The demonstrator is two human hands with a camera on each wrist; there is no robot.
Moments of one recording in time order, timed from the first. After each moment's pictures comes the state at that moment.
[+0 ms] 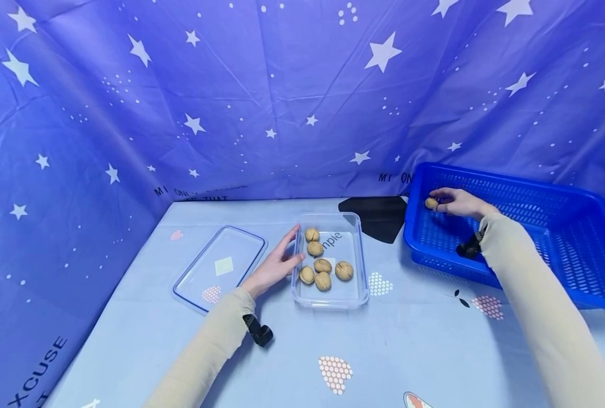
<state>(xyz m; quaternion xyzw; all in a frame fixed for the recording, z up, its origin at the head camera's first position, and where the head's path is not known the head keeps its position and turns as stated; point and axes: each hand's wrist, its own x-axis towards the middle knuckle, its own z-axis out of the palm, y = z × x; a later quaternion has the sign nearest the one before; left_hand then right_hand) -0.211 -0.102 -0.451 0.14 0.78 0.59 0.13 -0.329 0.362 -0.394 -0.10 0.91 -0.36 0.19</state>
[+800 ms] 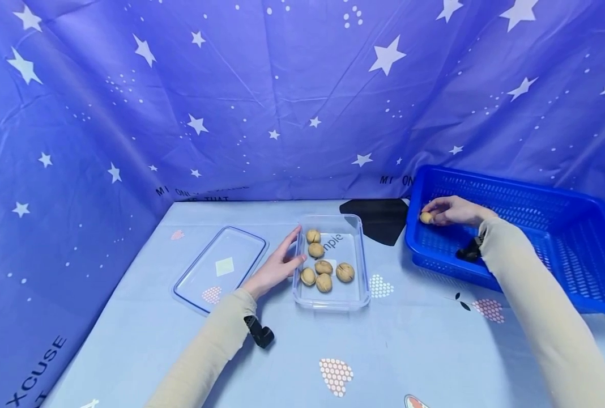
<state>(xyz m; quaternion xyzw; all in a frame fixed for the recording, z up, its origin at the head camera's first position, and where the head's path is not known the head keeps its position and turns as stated) -0.213 -0.103 -0.453 0.14 0.78 0.59 0.13 -0.328 0.355 -0.397 -0.11 0.86 -0.43 0.24</state>
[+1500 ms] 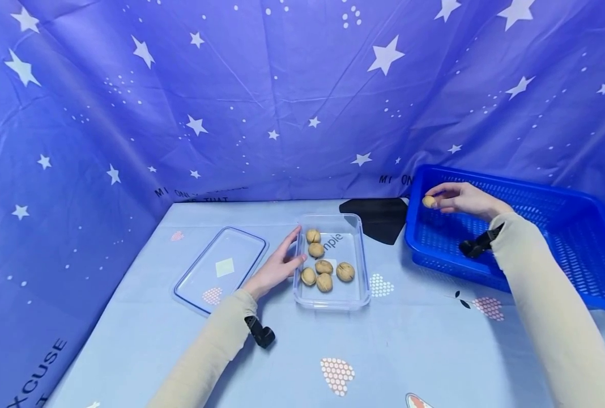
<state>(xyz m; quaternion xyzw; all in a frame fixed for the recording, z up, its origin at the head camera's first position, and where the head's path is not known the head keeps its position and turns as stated) -0.212 -0.104 -0.452 0.15 0.78 0.59 0.13 -0.316 0.356 -0.366 -0.10 0.85 -0.49 0.19</state>
